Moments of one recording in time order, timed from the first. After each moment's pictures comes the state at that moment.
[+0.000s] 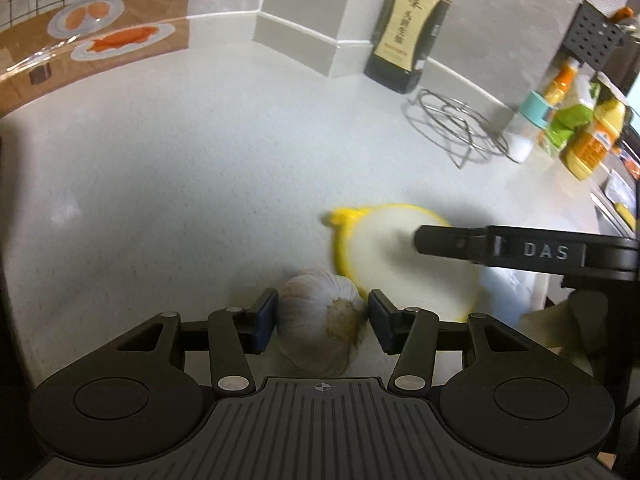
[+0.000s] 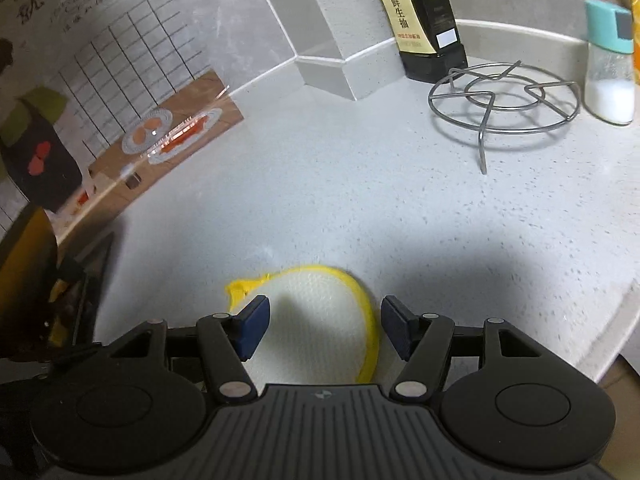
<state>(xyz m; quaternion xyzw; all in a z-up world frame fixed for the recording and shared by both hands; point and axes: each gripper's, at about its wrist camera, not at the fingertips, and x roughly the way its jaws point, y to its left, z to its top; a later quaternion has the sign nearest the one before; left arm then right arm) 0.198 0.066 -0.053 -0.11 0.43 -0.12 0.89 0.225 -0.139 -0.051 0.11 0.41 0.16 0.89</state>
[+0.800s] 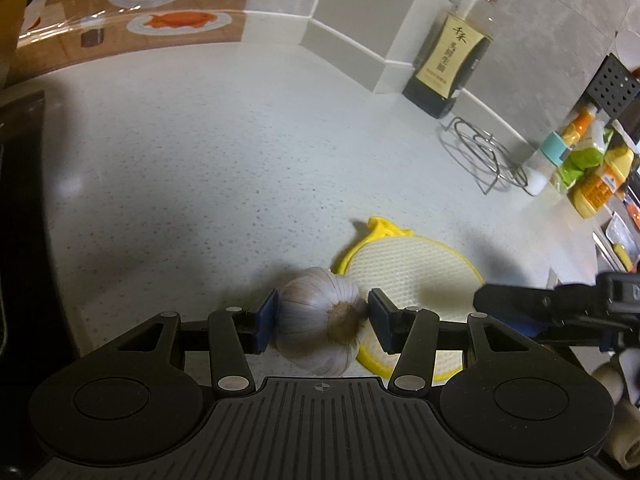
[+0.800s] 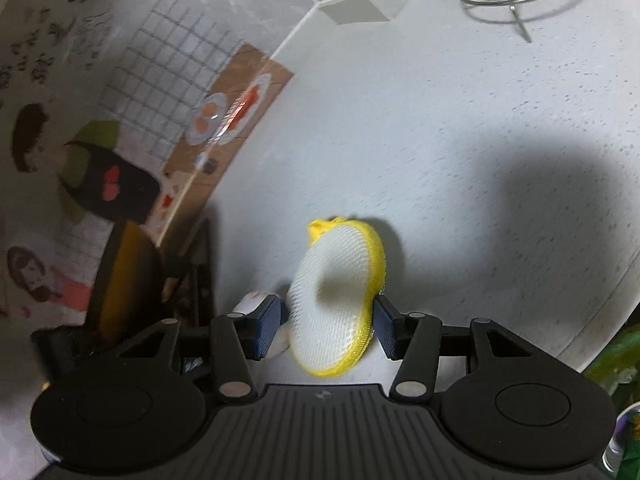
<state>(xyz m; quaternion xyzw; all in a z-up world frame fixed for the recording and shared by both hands) 0.183 0.116 -0.060 -0.18 0.42 -0.09 0.88 0.194 -0.134 -0.054 0.29 0.48 0.25 0.79</state>
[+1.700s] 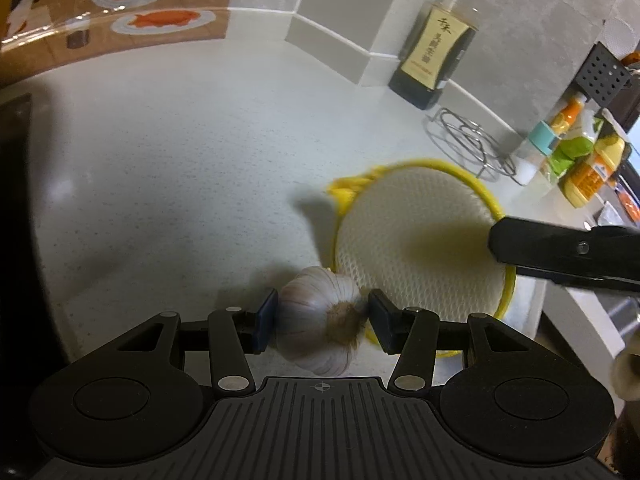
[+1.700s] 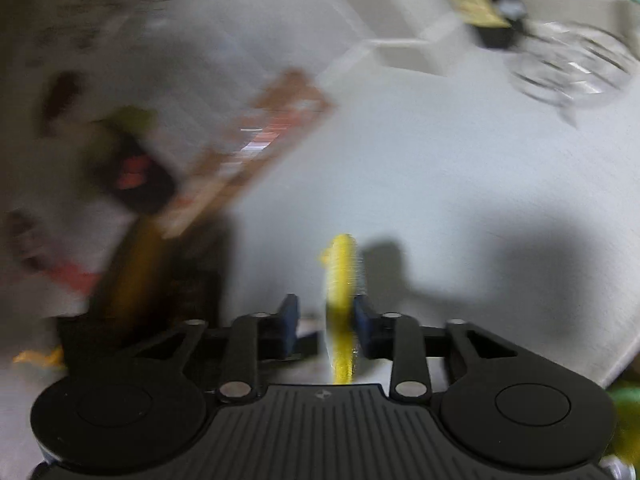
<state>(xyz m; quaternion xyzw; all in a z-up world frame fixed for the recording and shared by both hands) 0.183 0.111 -0.060 -0.17 0.43 -0.12 0.88 0.181 -0.105 -0.007 0.22 0.42 0.29 0.84</state>
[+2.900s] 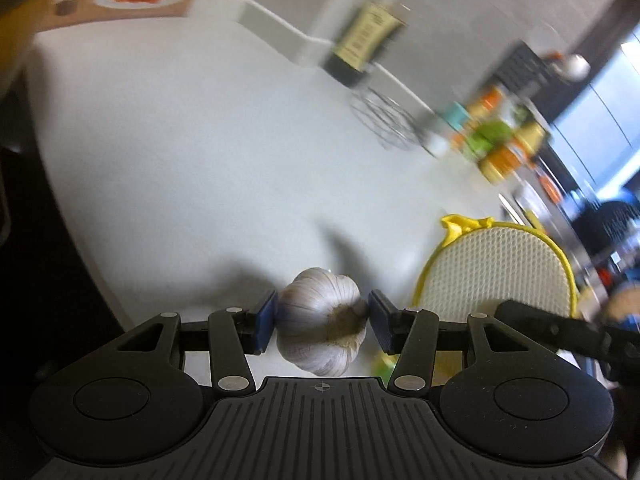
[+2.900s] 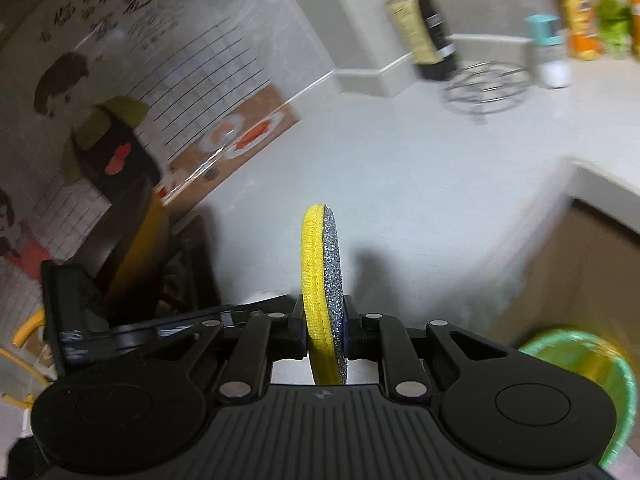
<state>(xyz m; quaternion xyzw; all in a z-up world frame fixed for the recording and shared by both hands) 0.103 0.119 -0.027 -0.22 0.44 -0.22 0.84 0.016 -0.097 0.033 0.18 0.39 0.13 0.89</state>
